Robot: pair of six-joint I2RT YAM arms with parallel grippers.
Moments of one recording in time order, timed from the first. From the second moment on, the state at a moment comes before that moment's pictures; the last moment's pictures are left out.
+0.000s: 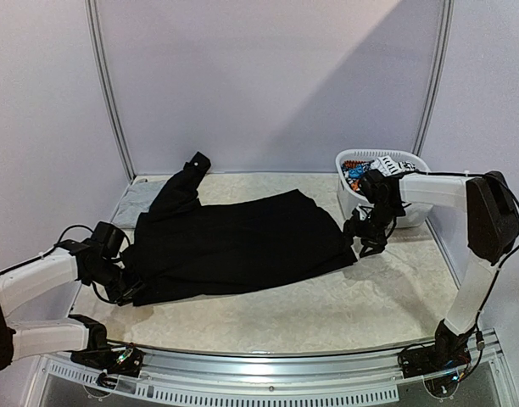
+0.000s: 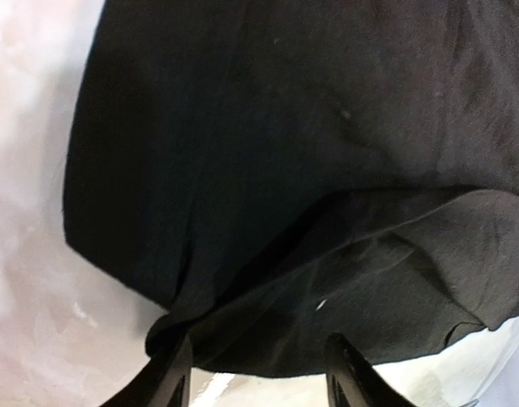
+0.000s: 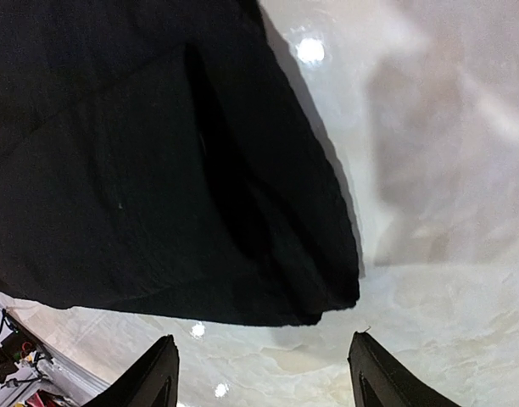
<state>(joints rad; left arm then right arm) -0.22 1.00 0.46 -0.68 0.14 -0.87 0.39 1.82 1.26 -0.84 -0.30 0.52</state>
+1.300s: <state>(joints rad) -0.23 0.95 0.48 -0.73 0.05 -0.91 0.37 1.85 1.12 -0.81 -0.32 0.44</state>
